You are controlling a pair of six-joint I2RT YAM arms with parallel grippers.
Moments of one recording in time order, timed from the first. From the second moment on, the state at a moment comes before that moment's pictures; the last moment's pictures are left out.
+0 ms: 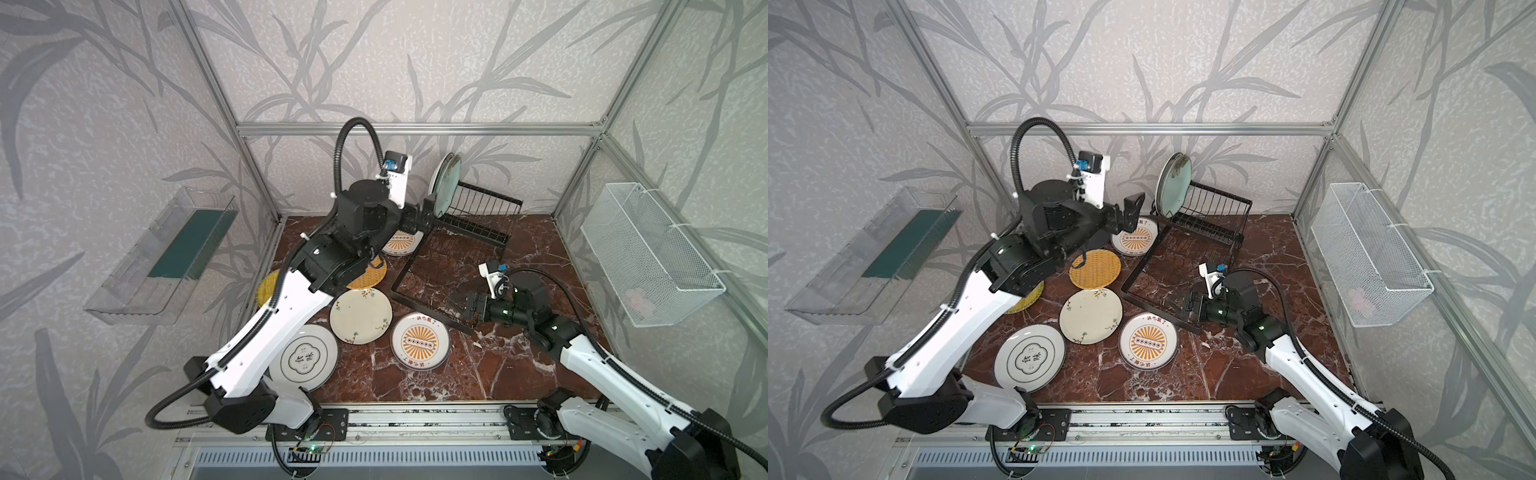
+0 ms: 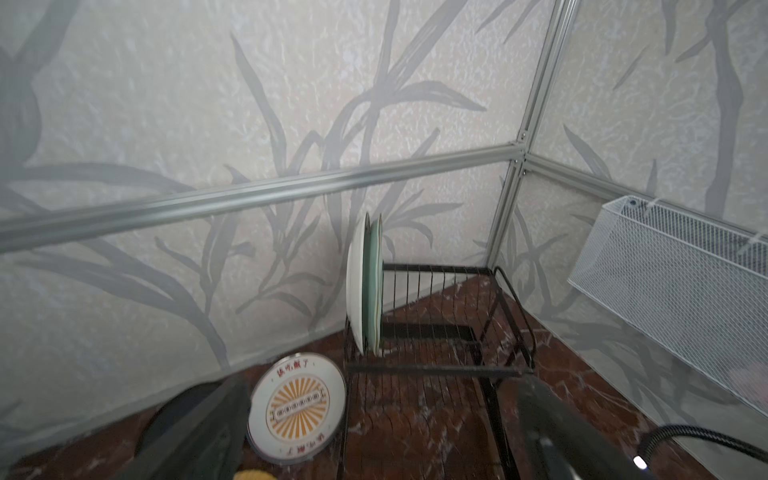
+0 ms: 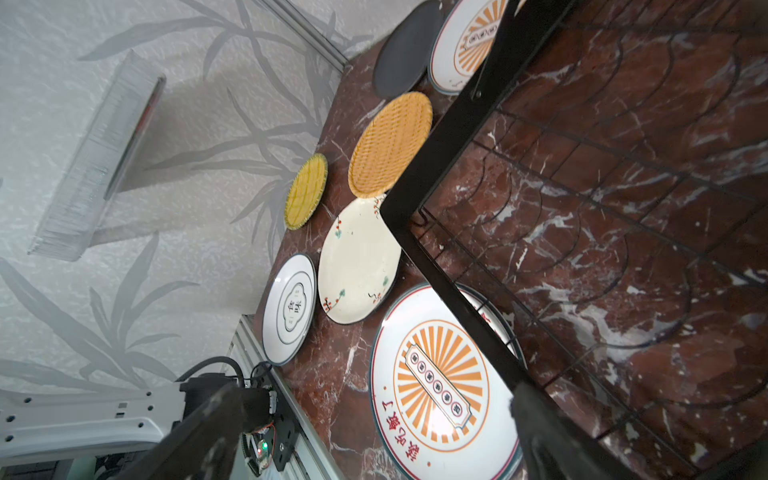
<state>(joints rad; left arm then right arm) -0.71 1.36 1.74 -0.53 -0.22 -0.15 0.50 0.98 0.61 -0.13 -0.49 0.67</state>
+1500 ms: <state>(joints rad) -0.34 1.05 0.88 -0.38 0.59 -0.60 0.77 1.42 0.27 0.48 -0.23 0.94</state>
